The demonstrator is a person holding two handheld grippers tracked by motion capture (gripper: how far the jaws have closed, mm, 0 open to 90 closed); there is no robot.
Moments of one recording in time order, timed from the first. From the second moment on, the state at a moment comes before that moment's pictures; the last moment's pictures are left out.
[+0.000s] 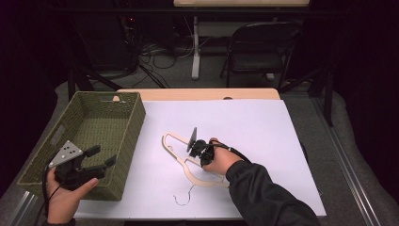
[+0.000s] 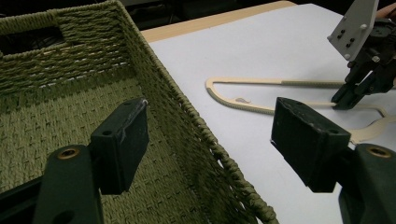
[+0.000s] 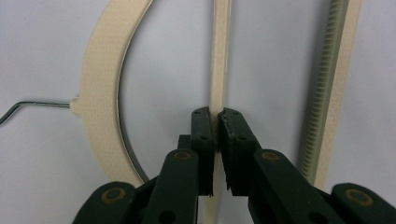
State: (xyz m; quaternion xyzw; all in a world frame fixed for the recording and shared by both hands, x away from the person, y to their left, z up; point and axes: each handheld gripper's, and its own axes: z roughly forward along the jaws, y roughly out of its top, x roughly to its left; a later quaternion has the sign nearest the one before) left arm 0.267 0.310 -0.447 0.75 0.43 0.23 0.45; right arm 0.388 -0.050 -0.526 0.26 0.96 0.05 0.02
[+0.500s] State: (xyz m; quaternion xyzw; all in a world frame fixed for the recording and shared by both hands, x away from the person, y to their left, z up) left arm 0.267 0.309 -0.448 0.75 0.43 0.23 0.45; right arm 0.388 -0.050 -0.526 0.26 0.96 0.05 0.02
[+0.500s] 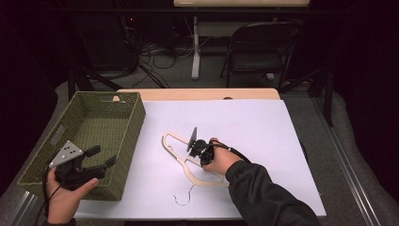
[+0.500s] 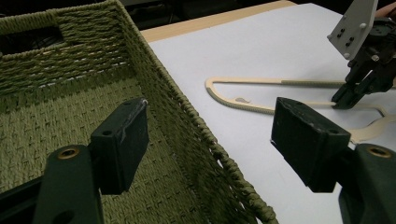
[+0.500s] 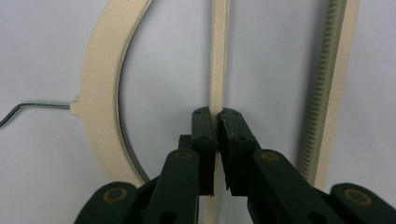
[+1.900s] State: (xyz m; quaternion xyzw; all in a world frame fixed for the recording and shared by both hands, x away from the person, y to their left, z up) left arm 0.257 0.264 -0.438 0.78 0.36 0.21 0.46; right arm 0.379 -0.081 -0.484 0.26 0.96 0.08 0.00
